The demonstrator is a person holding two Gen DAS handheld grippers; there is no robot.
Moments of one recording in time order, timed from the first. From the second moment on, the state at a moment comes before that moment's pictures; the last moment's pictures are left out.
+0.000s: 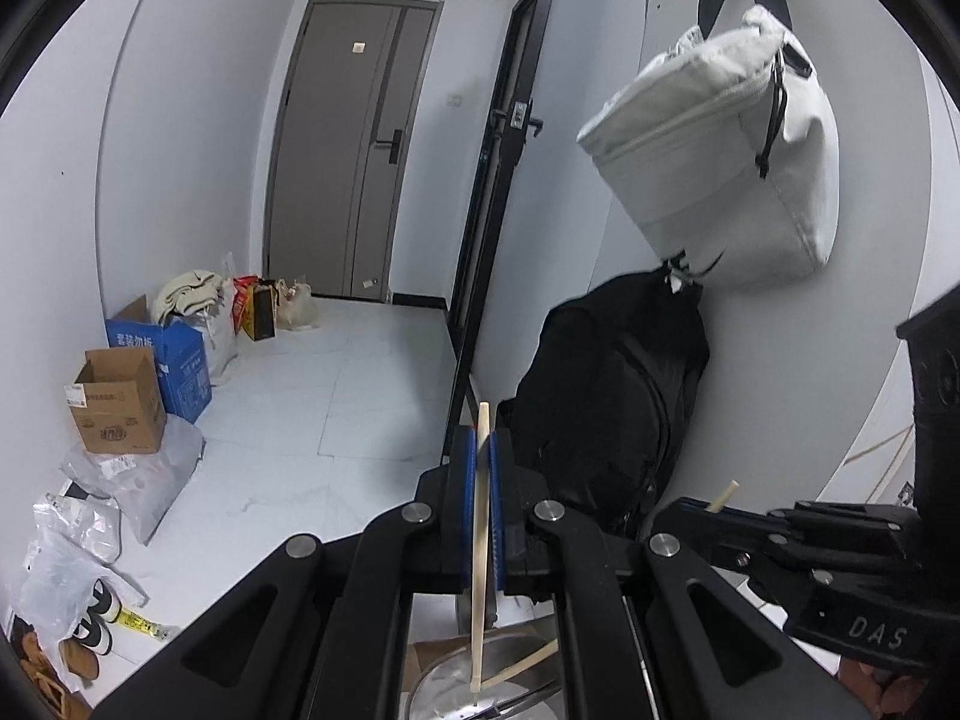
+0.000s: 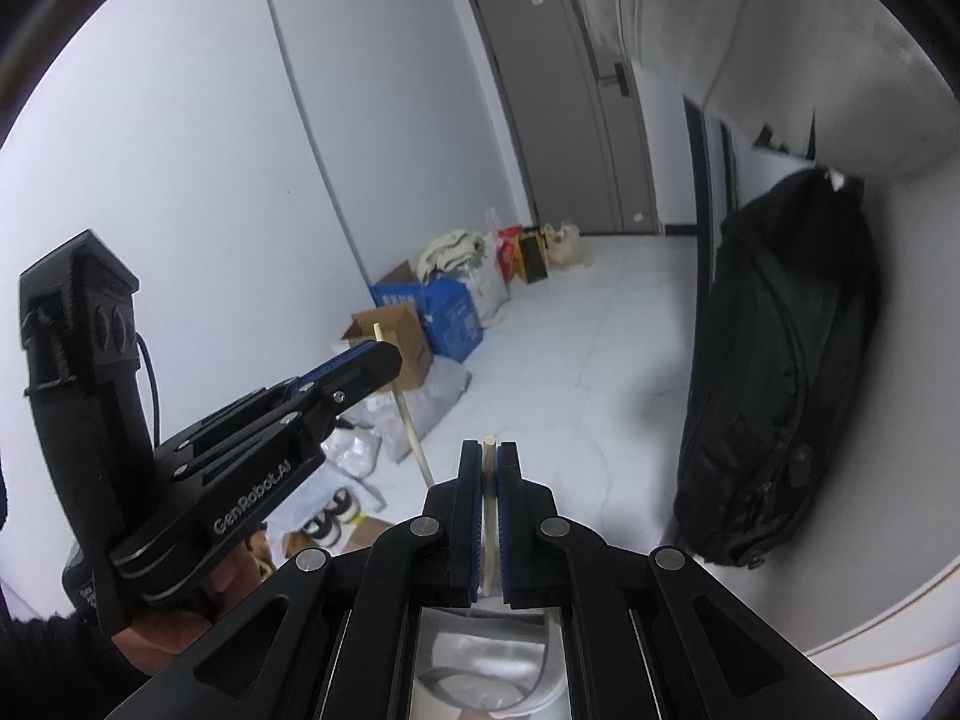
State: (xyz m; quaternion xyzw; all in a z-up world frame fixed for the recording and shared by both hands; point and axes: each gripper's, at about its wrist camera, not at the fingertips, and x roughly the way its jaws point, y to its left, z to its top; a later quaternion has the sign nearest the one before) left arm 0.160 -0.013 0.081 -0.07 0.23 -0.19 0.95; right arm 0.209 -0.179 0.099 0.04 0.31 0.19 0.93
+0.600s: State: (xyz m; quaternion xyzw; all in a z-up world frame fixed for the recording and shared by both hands) left arm 0.158 -0.002 0.072 -0.08 0.30 -0.25 0.92; right arm 0.223 -0.219 0.054 0.17 0.34 0.20 0.90
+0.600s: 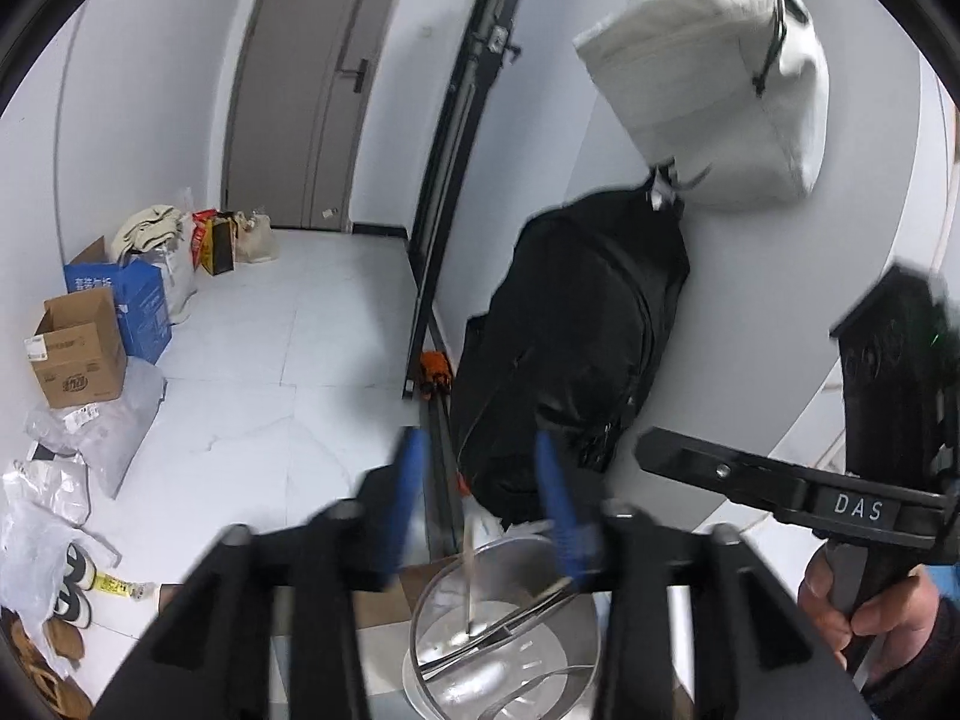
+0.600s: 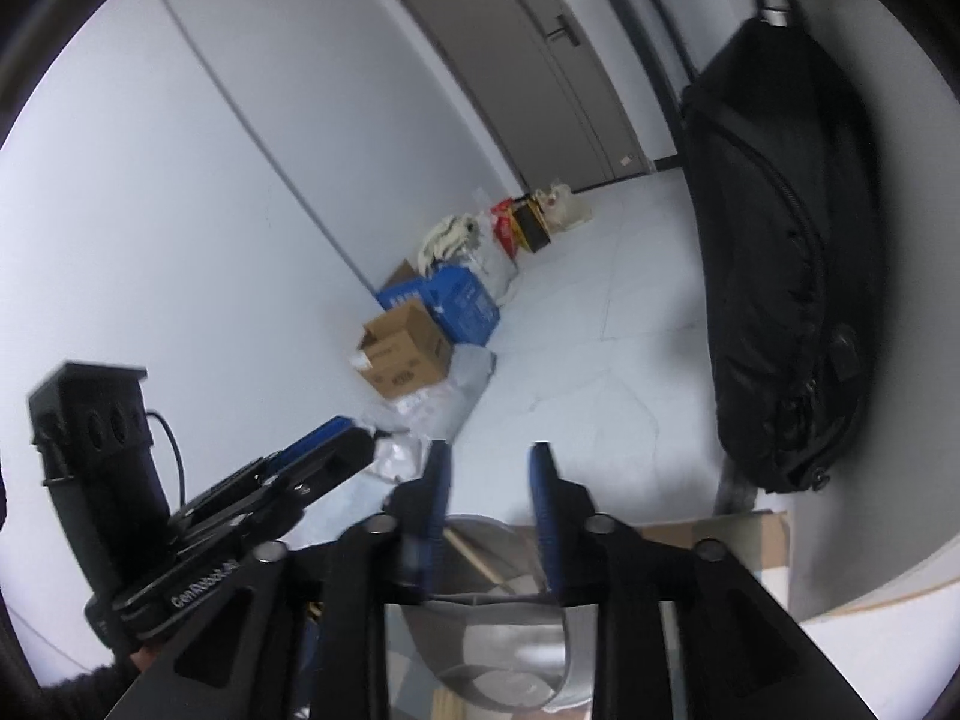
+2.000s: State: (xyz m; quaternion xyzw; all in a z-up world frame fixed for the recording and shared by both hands) left arm 0.024 0.031 0.062 -0.07 0.25 -0.06 0.96; right arm 0.053 -0.177 0.058 0.11 0.24 0.21 0.94
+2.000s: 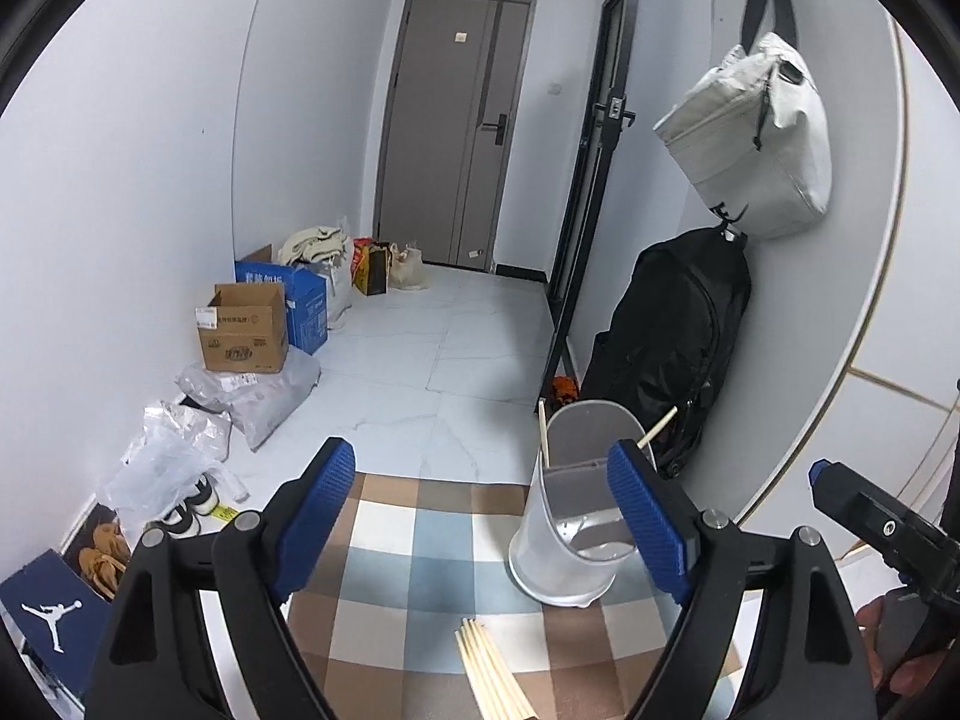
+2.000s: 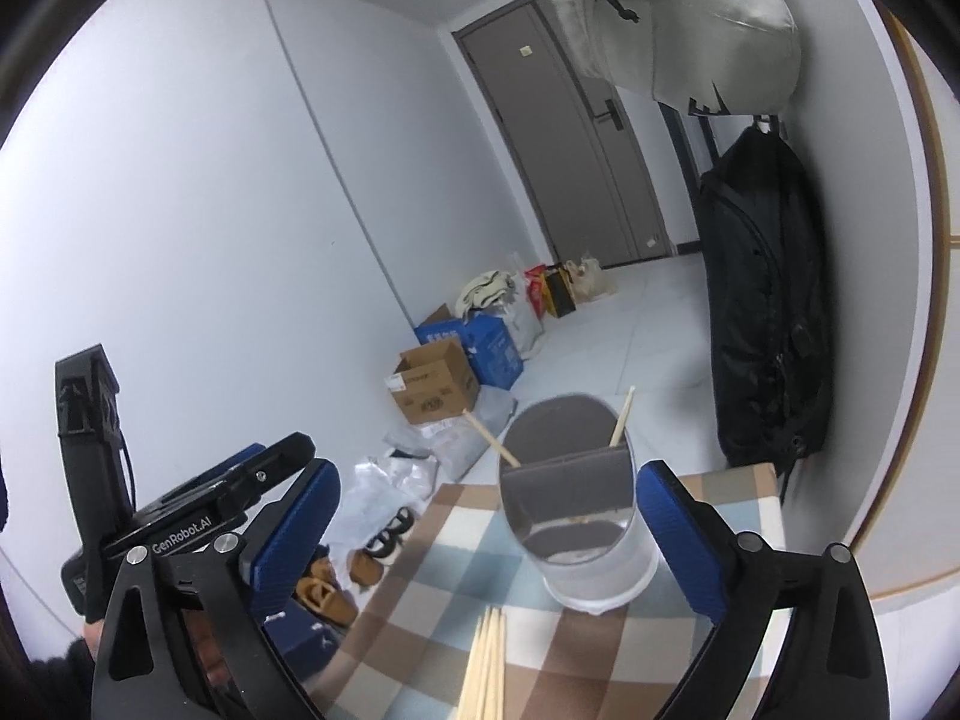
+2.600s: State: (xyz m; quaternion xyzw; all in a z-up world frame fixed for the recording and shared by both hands) left arm 0.007 0.064 -0.001 -0.09 0.29 -0.03 0.95; right arm 0.041 -0.141 -0.016 0.04 0.30 0.20 0.93
